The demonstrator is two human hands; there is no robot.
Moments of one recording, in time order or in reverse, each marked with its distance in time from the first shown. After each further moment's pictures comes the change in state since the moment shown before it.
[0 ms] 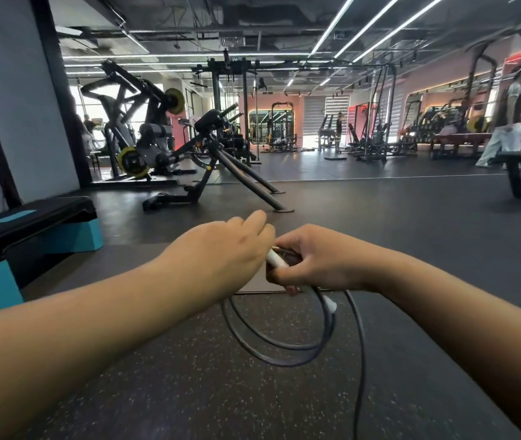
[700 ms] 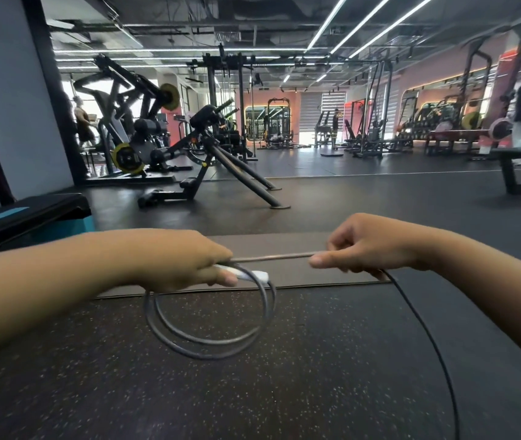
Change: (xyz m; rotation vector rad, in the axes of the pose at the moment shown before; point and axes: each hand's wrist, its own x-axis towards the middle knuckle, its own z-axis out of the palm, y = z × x) left_hand -0.012 -0.039 0.015 -0.581 -0.508 -0.039; right_hand -0.033 0.041 -0.049 -0.083 -0.045 0.227
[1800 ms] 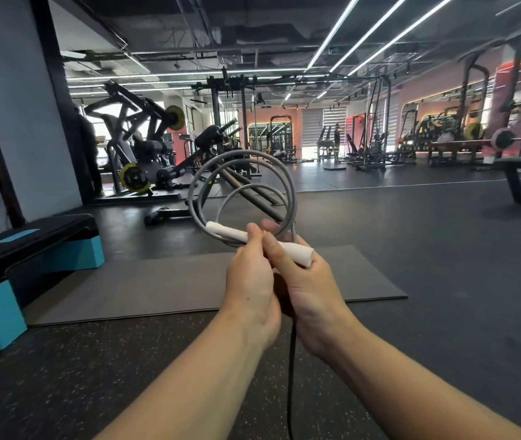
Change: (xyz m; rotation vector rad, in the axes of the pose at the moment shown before) left_hand 0.058 0.100 0.008 -2.375 0.844 -0.223; right_hand 0.030 -0.073 0.103 1.434 0.464 -0.190
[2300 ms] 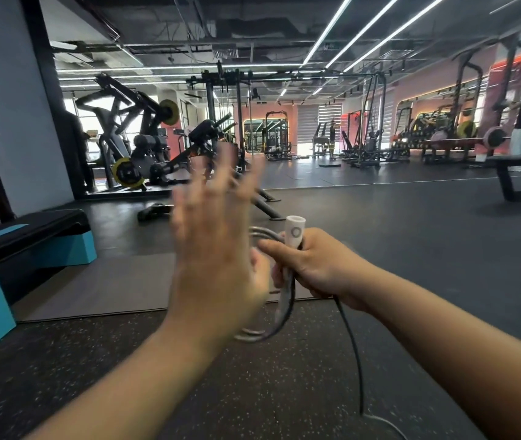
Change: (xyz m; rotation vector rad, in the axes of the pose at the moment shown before) left_hand -0.017 0.029 -0.039 1.640 -0.034 1.326; right_hand 0.019 -0.046 -0.027 -0.965 -0.216 -0.024
